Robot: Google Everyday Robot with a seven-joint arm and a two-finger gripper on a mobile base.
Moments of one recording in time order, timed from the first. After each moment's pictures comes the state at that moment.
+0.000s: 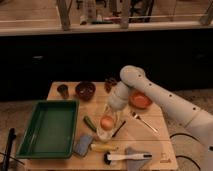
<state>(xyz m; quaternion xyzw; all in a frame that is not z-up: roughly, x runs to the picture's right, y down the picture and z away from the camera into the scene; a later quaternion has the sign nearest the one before) 0.018 0.151 0.723 -0.36 -0.41 -0.27 0.80</state>
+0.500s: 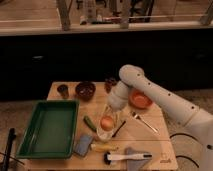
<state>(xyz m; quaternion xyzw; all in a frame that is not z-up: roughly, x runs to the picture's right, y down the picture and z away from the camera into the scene) 0.020 0.152 0.721 -0.37 -0.41 -0.27 0.79</state>
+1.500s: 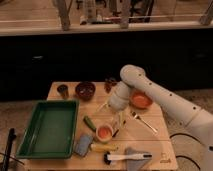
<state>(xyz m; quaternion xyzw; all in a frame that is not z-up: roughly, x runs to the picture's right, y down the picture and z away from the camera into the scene) 0.025 0.157 0.714 -0.37 -0.41 -0.28 0.78</state>
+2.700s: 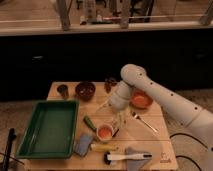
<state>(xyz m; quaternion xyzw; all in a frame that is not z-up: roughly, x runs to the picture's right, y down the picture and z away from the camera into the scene) 0.028 0.153 0.709 -0.36 -0.42 -0.29 0.78</state>
